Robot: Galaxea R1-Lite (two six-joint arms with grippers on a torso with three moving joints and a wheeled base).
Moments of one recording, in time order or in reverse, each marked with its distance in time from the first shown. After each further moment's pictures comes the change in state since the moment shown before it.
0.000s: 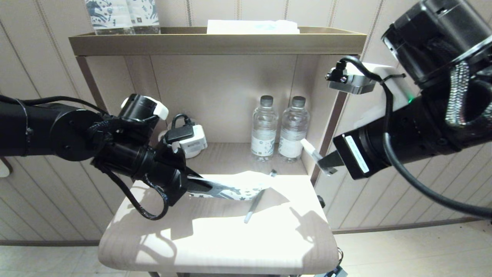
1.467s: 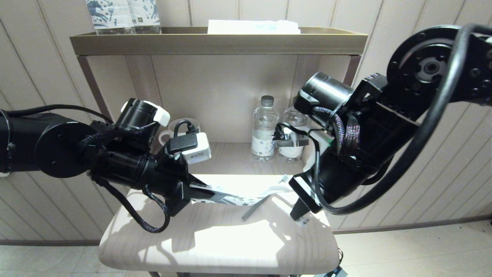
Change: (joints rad) left arm -0.053 -0.059 0.101 -0.078 0.050 0.000; right arm -0.013 0.298 -0.179 0.297 0.291 0.001
